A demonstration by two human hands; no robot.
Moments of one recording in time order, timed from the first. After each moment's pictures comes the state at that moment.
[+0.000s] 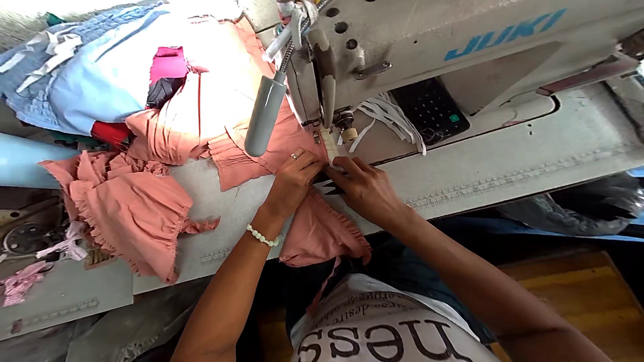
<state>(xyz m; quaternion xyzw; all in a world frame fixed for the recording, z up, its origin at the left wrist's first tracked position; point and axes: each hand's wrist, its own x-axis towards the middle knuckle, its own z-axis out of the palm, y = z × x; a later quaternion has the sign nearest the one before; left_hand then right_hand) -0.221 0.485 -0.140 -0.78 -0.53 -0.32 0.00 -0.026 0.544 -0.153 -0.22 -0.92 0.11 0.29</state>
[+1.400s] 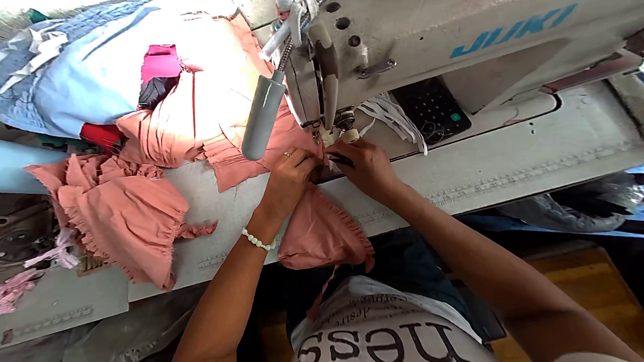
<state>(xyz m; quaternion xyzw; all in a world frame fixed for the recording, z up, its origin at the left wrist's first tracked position) -0.224 0.486 -0.133 -0.77 -0.58 -0.28 0.01 -0.038 0.576 -0.134 -0.29 -0.86 0.29 0.29</state>
